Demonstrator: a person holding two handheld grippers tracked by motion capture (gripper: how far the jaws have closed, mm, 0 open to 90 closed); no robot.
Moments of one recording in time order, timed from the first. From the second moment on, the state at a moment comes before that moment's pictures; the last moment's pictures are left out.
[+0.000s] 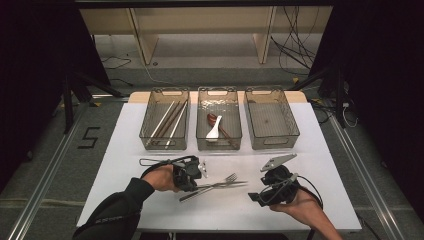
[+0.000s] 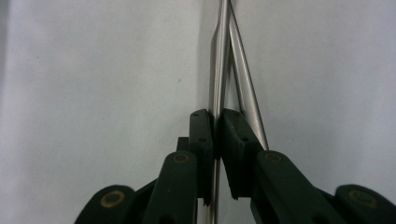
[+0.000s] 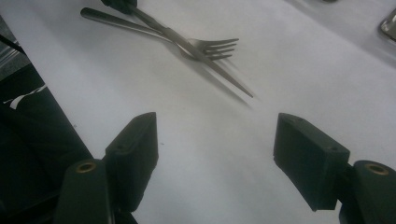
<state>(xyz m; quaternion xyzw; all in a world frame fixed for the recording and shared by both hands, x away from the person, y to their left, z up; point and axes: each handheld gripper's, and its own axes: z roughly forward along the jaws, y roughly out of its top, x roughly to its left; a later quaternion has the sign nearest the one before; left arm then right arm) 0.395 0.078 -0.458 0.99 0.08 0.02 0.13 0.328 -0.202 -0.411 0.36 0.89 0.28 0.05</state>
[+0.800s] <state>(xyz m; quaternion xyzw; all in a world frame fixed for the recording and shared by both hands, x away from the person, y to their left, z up) 0.394 0.077 -0.460 0.99 0.08 0.02 0.13 0.328 -0.202 -0.411 0.36 0.89 0.28 0.05</state>
